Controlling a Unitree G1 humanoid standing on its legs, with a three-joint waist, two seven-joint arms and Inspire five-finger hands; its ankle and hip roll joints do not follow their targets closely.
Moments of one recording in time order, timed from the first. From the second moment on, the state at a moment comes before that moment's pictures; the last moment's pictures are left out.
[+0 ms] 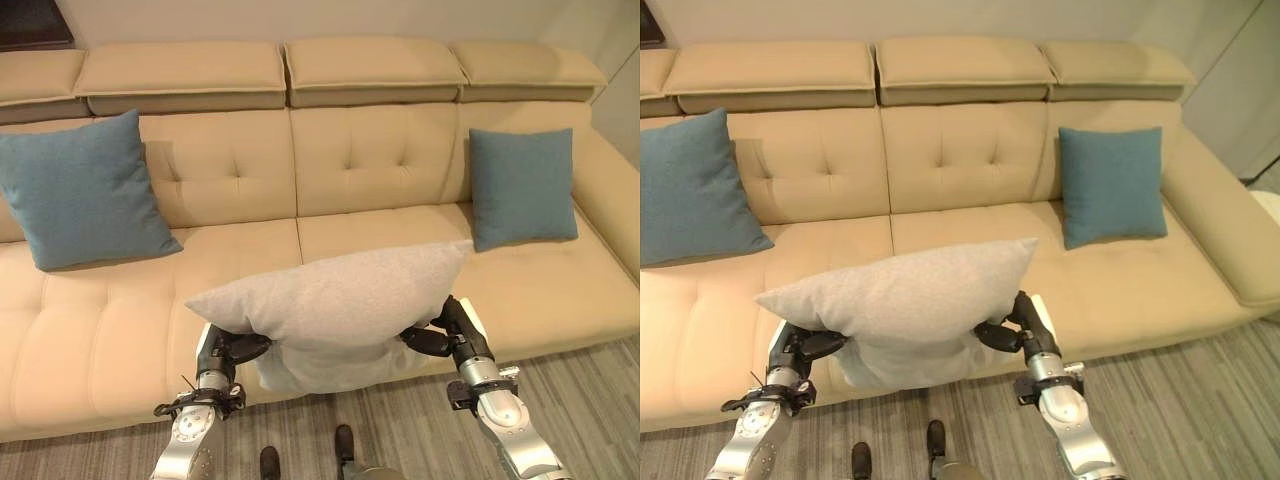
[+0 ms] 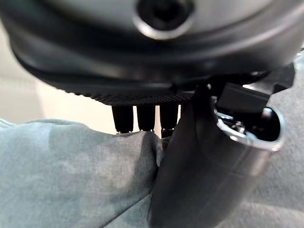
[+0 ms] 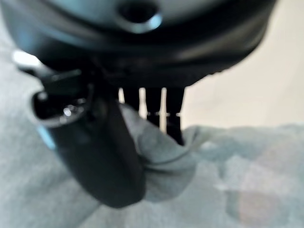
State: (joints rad) left arm 0.07 0.34 -0.25 0.28 -0.51 -0.23 0.13; right arm 0.08 -0.46 0.13 0.11 0.11 -0.15 -0.11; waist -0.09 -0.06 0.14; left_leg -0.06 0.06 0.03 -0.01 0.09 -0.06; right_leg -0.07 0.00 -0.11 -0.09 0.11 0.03
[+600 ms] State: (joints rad) left arm 0.07 0.35 -0.26 0.29 -0.51 -0.21 0.10; right arm 0.10 -0.45 0.12 0.11 0.12 -0.14 -0.11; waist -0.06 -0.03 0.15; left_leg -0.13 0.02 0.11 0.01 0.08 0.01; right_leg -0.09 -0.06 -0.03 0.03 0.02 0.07
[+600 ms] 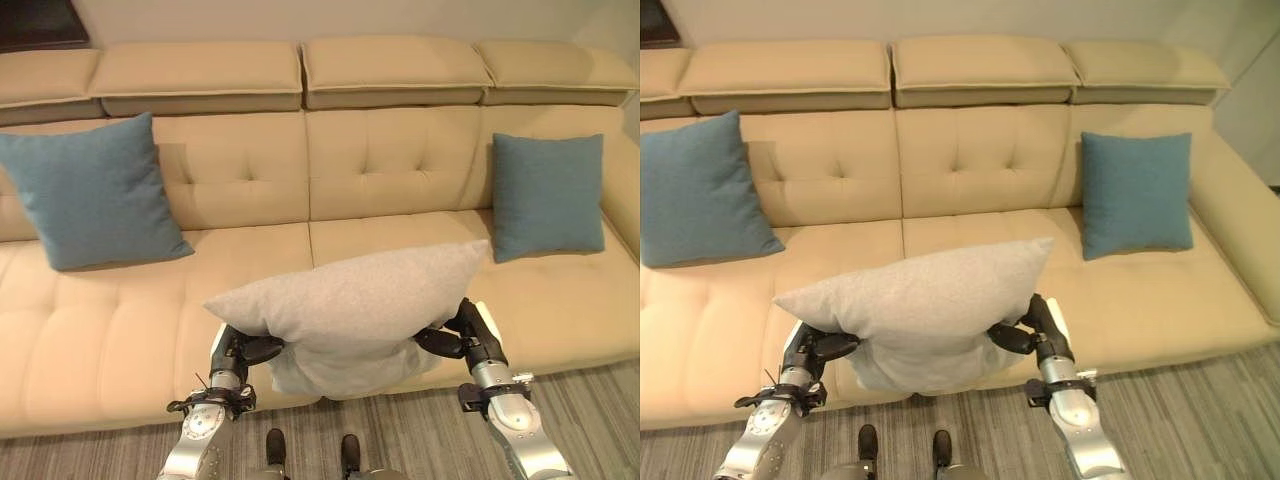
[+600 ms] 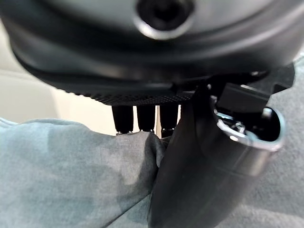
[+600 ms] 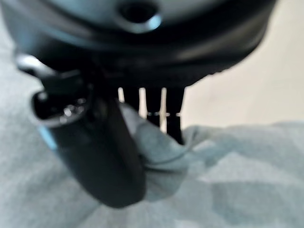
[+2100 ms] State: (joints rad) left arm 0.07 0.33 -0.23 0.30 -0.49 -0.21 0.08; right arm 0.11 -0.47 0.10 0.11 0.12 -0.13 -0.05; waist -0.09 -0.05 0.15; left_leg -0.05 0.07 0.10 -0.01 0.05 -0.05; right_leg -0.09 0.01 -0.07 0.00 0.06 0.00
